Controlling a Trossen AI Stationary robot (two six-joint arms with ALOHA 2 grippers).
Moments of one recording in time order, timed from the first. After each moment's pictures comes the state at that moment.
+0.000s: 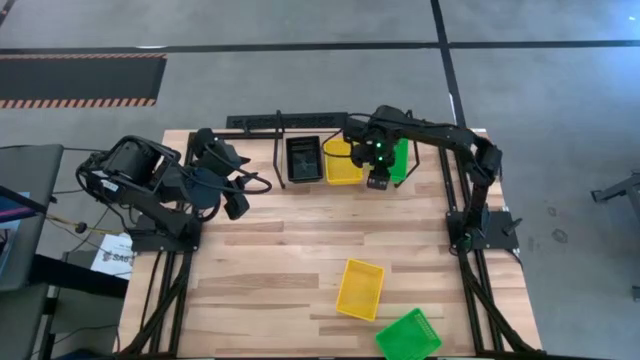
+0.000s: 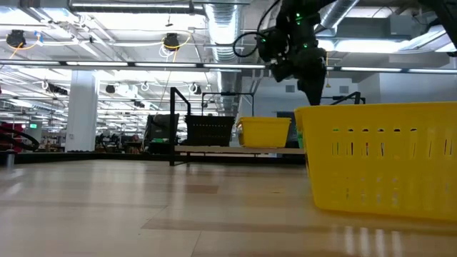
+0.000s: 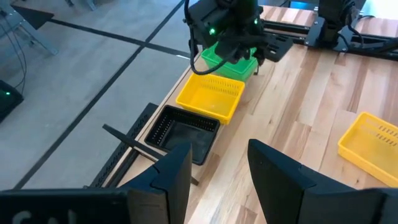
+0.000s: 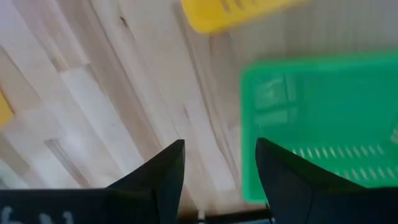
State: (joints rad) left arm -0.33 1.45 2.10 -1.57 -0.74 -0.52; right arm -0.46 1.87 1.68 -1.51 -0.02 -0.19
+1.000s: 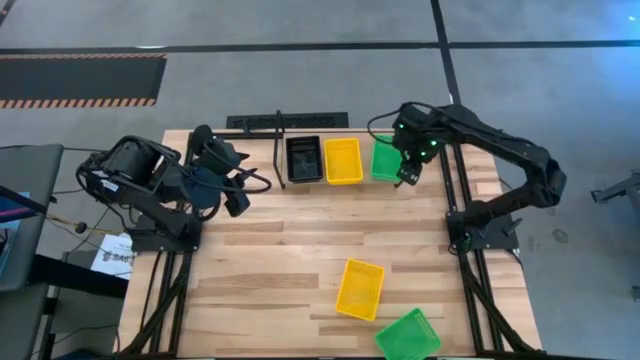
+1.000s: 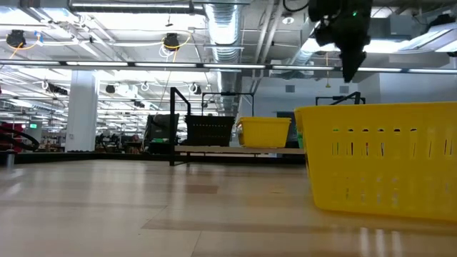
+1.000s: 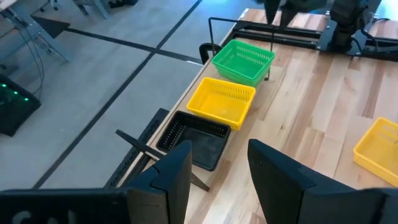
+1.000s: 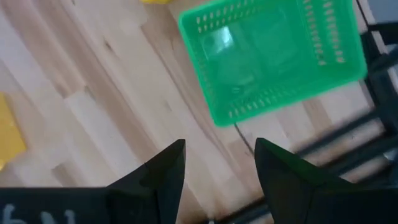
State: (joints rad) left arm -0.33 1.45 2.10 -1.57 -0.79 -0.50; right arm -0.55 1.36 1.39 -1.38 0.00 -0.02
